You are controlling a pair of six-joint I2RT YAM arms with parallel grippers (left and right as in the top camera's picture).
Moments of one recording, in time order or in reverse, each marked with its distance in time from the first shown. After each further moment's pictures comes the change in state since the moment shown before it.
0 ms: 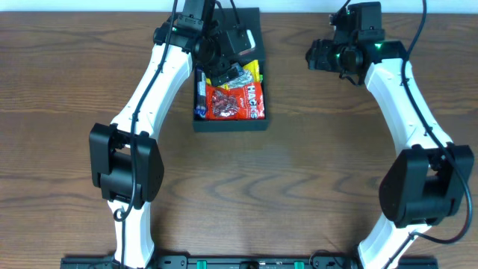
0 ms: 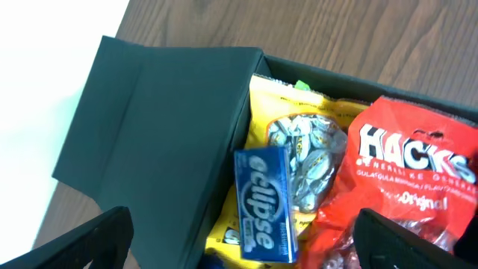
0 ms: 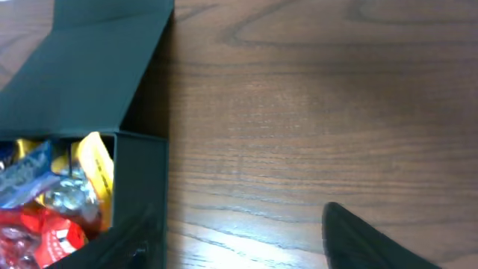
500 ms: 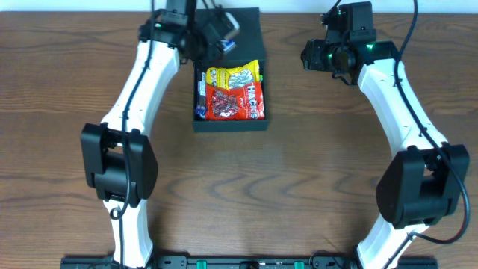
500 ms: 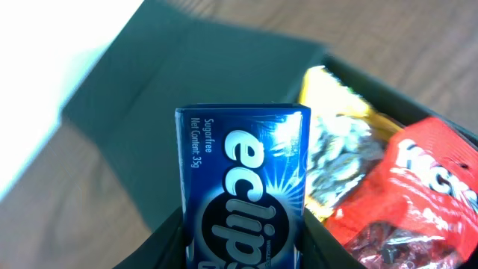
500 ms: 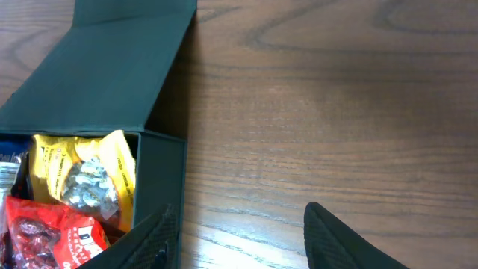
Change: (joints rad) left arm 0.056 0.000 0.007 0.024 0.025 -0.164; right arm 0.039 0.000 0.000 0.021 0.000 0.001
